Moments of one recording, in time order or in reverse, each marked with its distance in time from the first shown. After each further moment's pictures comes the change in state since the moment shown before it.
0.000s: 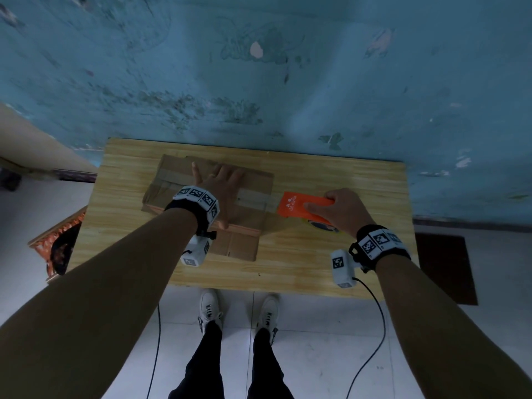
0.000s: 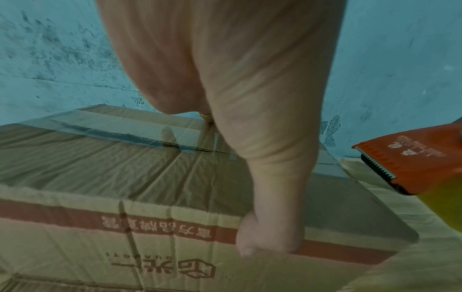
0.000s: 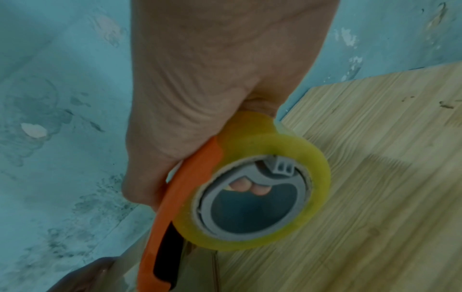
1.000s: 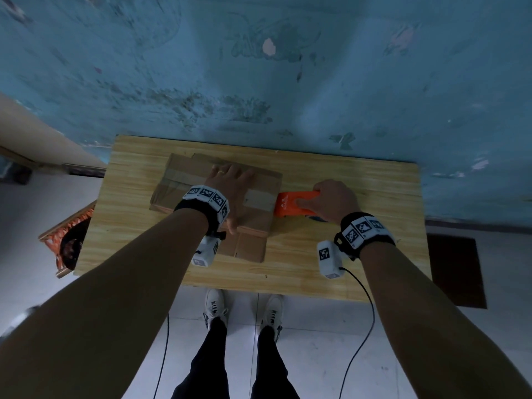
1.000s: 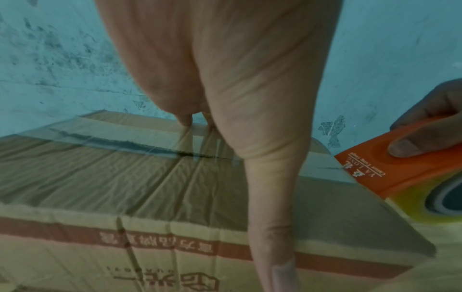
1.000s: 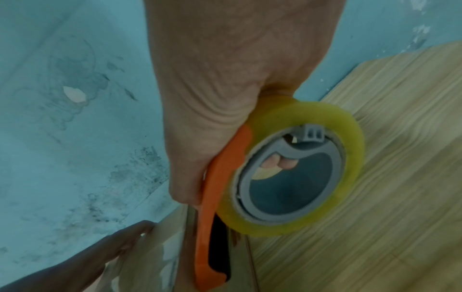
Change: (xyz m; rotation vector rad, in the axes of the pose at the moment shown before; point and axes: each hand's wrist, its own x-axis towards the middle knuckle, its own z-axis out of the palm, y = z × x) left_hand 0.009 -0.005 -0.012 -0.009 -0.054 0.075; right_hand 0.042 -0.032 0.026 -0.334 -0.010 -0.040
